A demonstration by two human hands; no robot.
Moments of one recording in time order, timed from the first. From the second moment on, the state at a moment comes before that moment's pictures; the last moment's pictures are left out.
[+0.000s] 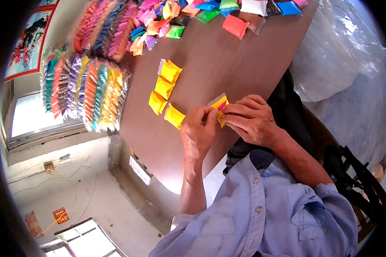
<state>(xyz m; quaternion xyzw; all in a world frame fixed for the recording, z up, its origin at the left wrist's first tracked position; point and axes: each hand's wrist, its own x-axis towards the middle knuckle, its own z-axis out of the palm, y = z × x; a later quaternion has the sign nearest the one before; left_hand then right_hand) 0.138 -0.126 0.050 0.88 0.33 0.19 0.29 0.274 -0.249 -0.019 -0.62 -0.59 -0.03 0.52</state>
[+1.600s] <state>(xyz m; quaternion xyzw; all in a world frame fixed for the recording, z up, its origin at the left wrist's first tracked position) 0.113 -0.156 0.050 0.80 0.45 0.26 0.31 0.272 -0.248 0.004 -0.70 -0.54 0.00 0.46</state>
